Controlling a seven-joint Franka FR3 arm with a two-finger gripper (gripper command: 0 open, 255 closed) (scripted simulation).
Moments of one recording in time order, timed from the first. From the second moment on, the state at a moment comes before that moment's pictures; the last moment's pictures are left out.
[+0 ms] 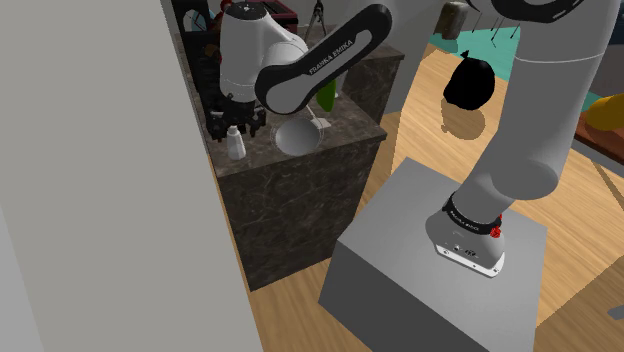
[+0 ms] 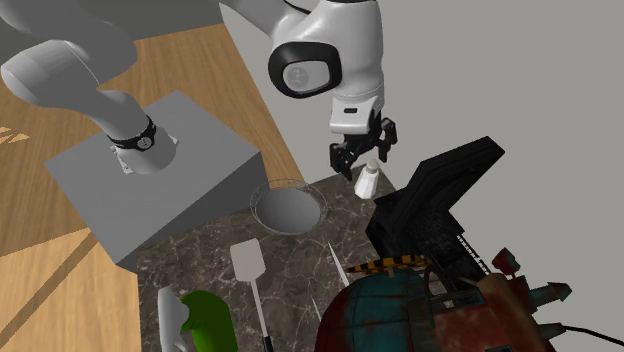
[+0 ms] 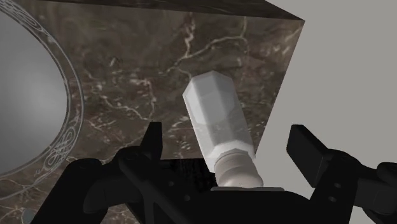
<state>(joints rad) 0.09 0.35 0.38 -1.93 -0.37 2.49 1.10</state>
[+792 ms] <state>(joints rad) 0.10 0.37 0.37 -1.93 -0.38 2.50 1.10</state>
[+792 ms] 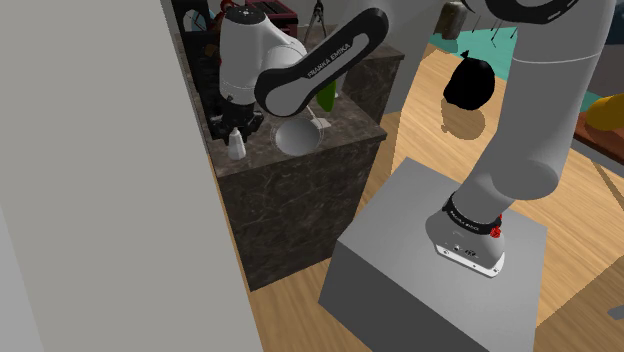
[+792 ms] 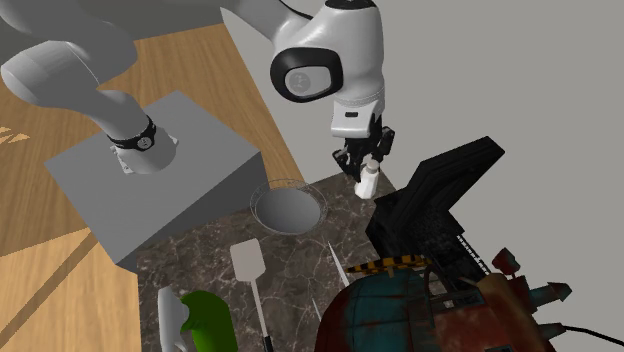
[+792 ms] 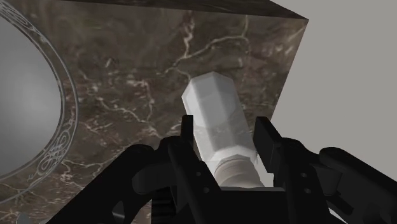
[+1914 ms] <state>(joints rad) 0.08 0.30 0.40 -1.88 -0.32 2.39 1.05</state>
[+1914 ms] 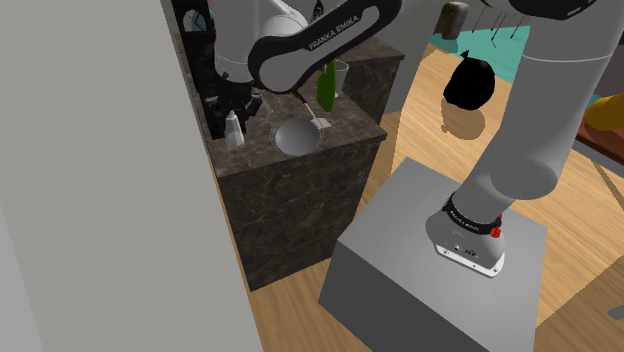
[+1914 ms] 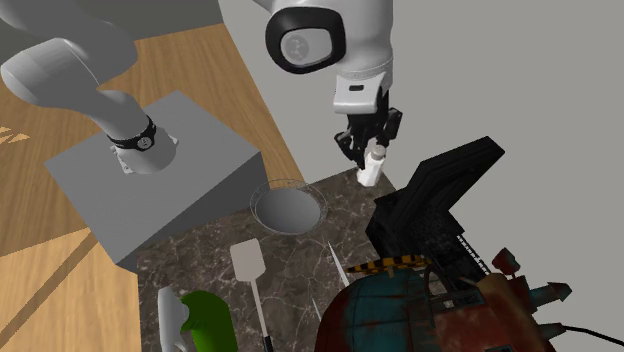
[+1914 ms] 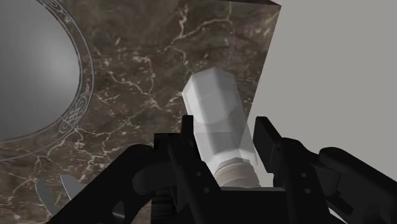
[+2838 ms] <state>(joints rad) 0.06 0.21 0.42 -1.82 -0.24 2.25 0.99</state>
